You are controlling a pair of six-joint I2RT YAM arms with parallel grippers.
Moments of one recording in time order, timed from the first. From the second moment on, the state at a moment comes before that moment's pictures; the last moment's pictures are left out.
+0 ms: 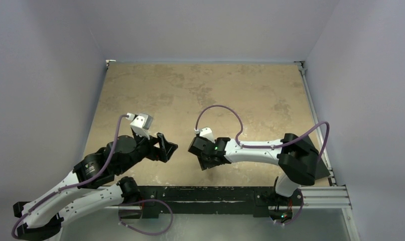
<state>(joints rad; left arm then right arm) -1.01 0.52 0.84 -0.72 -0.33 -0.56 1.18 1.64 1.02 -0.63 0.35 0.78</state>
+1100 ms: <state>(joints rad) -1.01 0.51 0.84 -0.72 -0.34 -0.56 1.16 1.67 1.05 -0.64 0.29 0.78</state>
